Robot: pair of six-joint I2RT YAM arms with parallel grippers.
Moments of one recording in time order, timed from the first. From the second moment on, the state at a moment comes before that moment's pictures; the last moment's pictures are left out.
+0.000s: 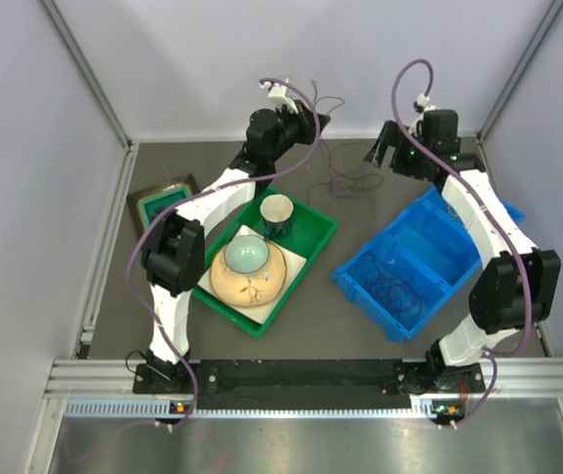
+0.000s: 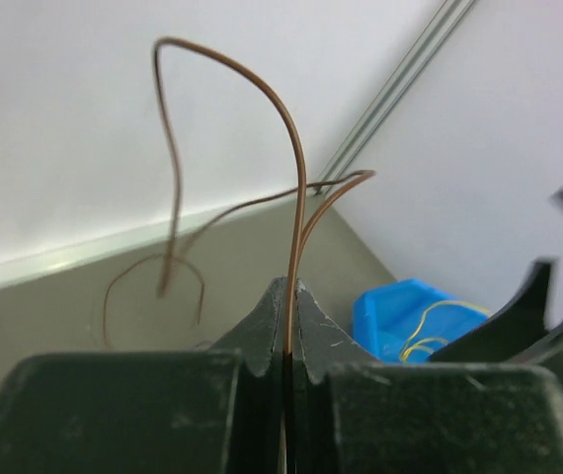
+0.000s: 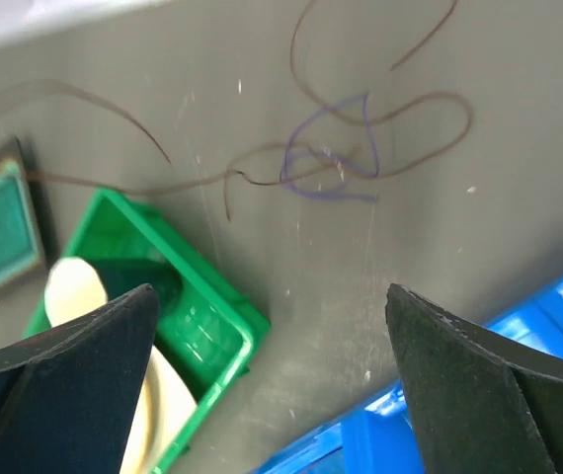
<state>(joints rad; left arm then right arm) -0.51 2.06 1.74 0.43 0.21 -0.51 0.15 1.60 1.51 -0.48 -0.21 0.41</state>
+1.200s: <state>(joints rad) -0.51 2.03 1.81 0.42 0.21 -0.60 0.38 1.98 1.60 0.04 -0.03 0.34</state>
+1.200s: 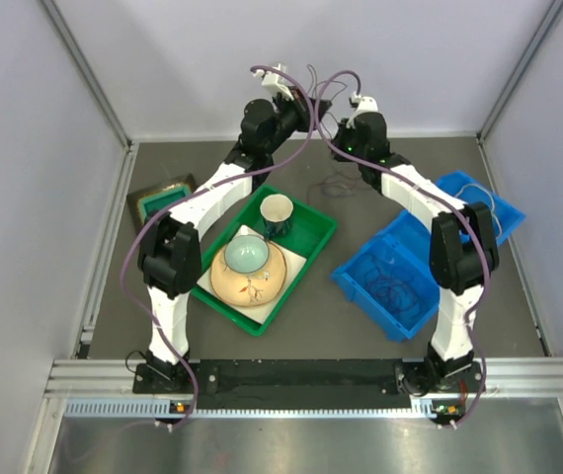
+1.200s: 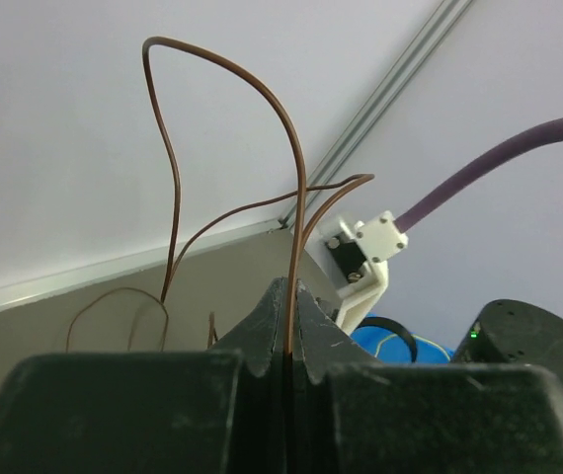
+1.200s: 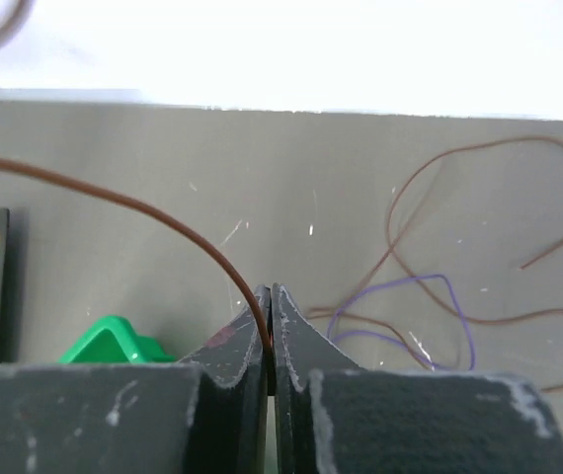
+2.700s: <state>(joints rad) -0.48 1.95 1.77 0.43 0.32 -0.75 0.39 1.53 1.10 0.30 -0.18 0.20</state>
